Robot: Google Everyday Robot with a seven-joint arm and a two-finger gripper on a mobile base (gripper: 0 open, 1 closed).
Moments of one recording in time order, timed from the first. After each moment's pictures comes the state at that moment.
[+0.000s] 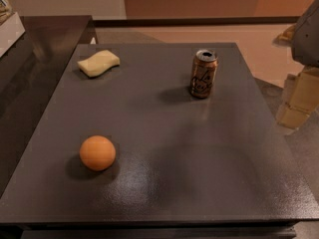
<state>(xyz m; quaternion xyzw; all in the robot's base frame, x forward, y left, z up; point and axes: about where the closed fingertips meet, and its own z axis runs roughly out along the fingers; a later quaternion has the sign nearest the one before) 0.438 -0.217 0.976 -0.60 0.78 -0.03 0.16</state>
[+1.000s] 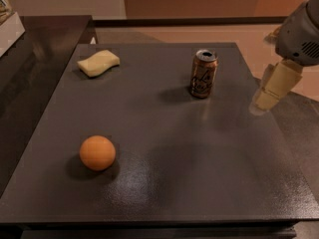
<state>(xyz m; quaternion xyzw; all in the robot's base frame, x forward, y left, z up) 0.493 -0.215 0.955 -0.55 0.80 0.01 0.22</state>
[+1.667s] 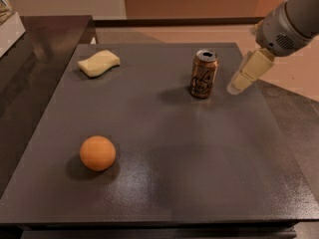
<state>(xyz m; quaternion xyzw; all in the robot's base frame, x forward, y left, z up) 0.567 -0.200 0.941 -0.53 0.80 0.04 0.29</state>
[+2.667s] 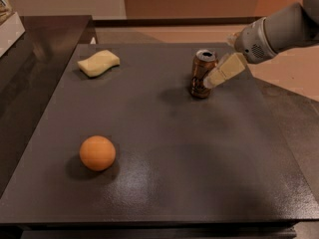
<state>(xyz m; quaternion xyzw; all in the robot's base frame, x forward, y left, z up) 0.624 -0.160 0.907 -0.49 0.77 0.16 0.37</state>
